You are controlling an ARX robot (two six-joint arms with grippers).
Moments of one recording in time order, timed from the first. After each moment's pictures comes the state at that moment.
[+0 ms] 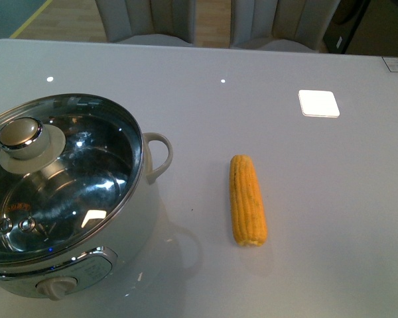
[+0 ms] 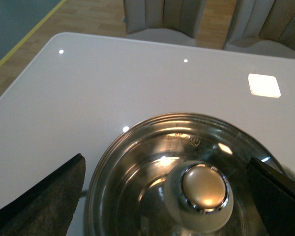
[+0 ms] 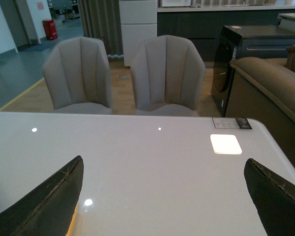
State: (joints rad) left arm -0.17 1.16 0.27 0.51 -0.18 -0.10; right arm 0.00 0.00 0.03 0.00 0.00 0.00
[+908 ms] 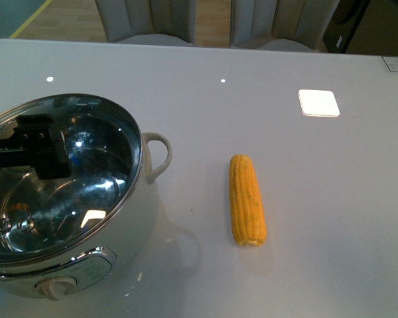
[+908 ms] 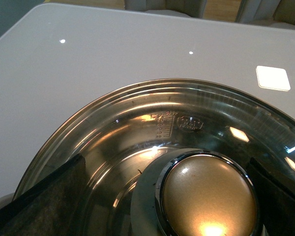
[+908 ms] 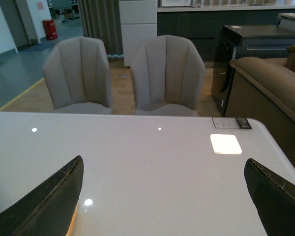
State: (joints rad) left arm -0.26 1.88 0.31 1.15 -0.29 -0.15; right arm 0.00 0.00 0.03 0.00 0.00 0.00
